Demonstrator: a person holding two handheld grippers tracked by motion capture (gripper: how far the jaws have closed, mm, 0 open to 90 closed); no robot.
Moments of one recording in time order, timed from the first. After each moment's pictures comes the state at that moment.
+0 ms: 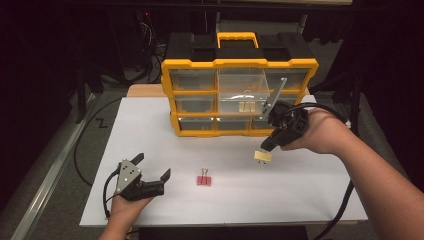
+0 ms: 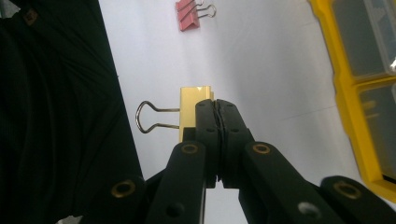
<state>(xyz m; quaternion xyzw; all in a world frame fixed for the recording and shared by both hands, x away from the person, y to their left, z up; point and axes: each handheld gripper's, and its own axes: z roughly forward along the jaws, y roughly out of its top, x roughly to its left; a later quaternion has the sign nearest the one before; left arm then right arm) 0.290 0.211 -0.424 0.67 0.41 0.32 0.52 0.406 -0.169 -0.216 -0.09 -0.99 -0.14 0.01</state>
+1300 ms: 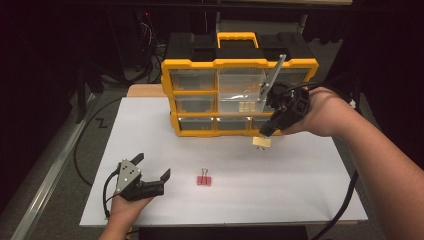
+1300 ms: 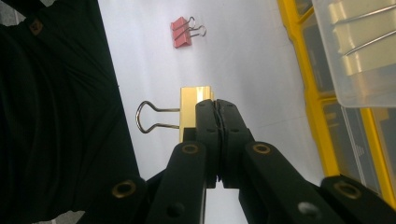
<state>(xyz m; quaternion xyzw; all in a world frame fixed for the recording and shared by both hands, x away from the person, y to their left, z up) 0.290 0.212 -0.424 0.67 0.41 0.32 0.52 0.413 -0.155 -0.173 -0.08 -0.99 -0.14 -0.01</state>
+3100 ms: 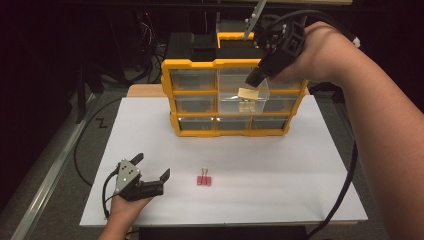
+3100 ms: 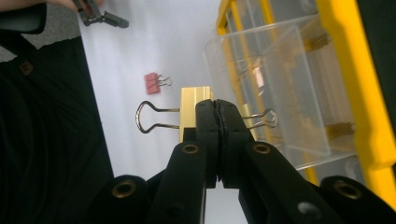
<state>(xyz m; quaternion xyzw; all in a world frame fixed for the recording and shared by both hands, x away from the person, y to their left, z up) 0.290 0.213 -0.424 0.67 0.41 0.32 0.53 0.433 -0.111 -0.064 -0.08 -0.98 -0.16 -0.07</state>
